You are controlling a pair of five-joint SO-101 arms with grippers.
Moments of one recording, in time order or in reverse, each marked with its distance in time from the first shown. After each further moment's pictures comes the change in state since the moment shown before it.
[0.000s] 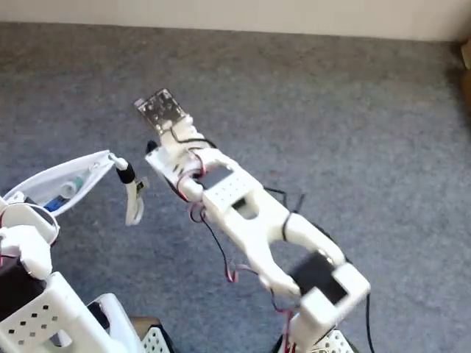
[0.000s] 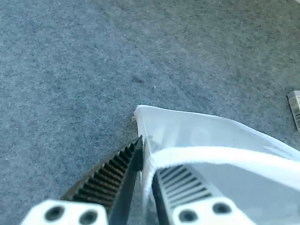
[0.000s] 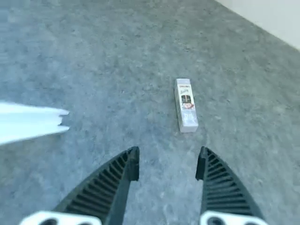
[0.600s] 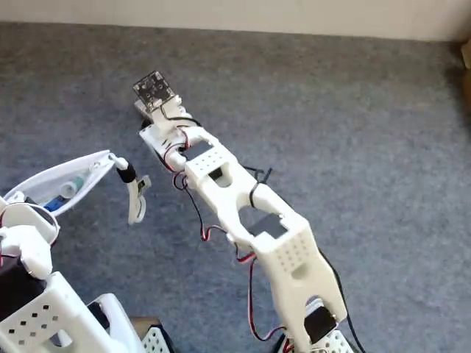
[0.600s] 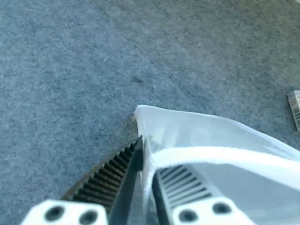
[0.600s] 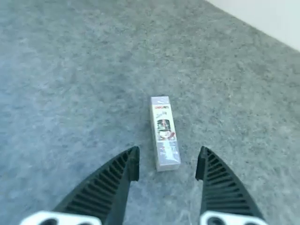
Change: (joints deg) left arm 0.0 0.0 0.0 0.0 0.0; right arm 3.4 31.6 -33.0 0.0 0.0
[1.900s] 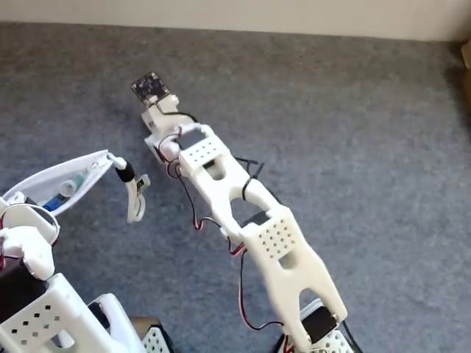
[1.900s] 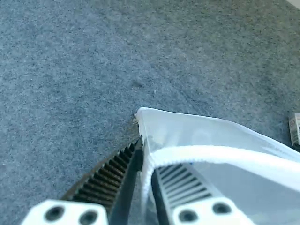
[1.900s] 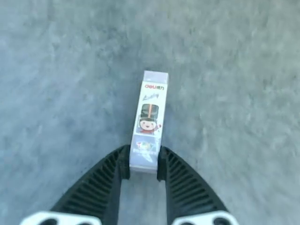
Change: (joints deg) left arm -0.1 -1.1 3.1 -3.1 0.0; right arm 0.3 9.8 -21.2 30.0 -0.2
